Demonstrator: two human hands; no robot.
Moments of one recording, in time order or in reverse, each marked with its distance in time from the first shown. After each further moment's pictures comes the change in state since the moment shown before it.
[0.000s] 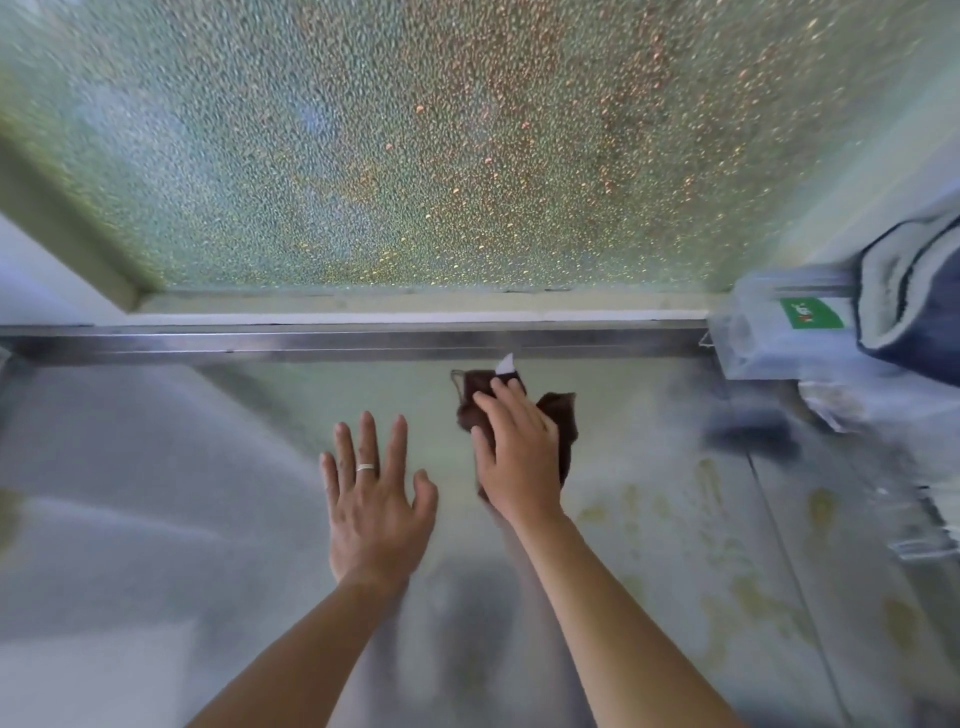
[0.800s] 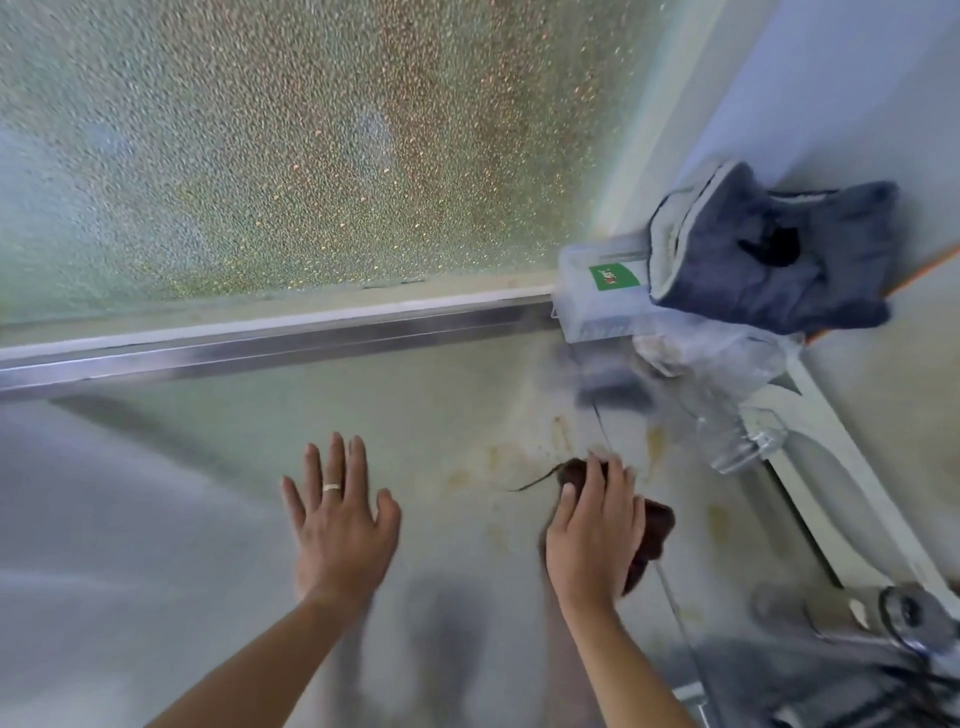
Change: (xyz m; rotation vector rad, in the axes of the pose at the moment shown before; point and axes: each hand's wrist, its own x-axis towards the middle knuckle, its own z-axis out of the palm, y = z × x) left_hand -0.058 0.084 0.021 -0.019 -0.049 0.134; right_hand -0.150 0.140 -0.112 -0.296 0.168 0.573
